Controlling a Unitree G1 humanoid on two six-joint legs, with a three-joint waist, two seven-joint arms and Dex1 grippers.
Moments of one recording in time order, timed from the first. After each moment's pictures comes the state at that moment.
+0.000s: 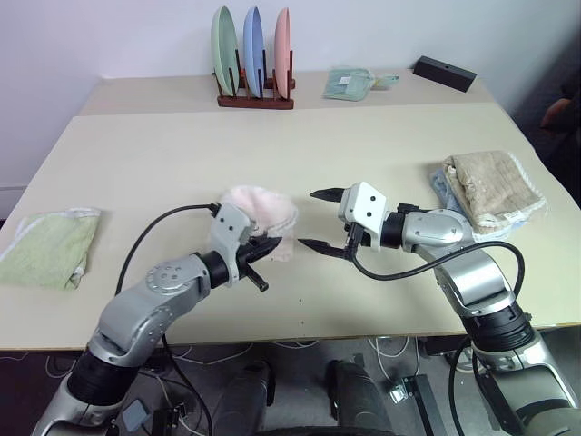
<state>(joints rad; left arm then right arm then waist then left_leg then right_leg) -0.24 0.58 -0.22 -0.42 -0.60 0.68 -0.36 -0.50 -0.56 0.22 -0.24 0.17 0.34 0.88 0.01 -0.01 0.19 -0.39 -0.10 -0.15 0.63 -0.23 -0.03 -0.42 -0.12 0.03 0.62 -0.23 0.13</state>
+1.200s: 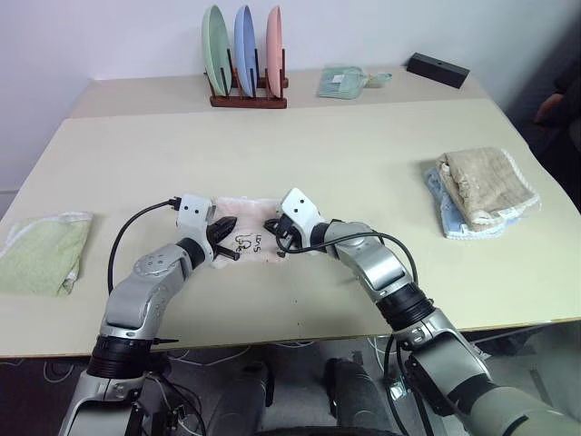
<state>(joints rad) -0.28 0.44 -0.01 -0.11 -0.41 0.58 -0.33 -0.65 -0.17 0.37 0.25 0.04 0.43 0.61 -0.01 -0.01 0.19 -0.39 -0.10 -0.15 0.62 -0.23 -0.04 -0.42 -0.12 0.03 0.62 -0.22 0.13</state>
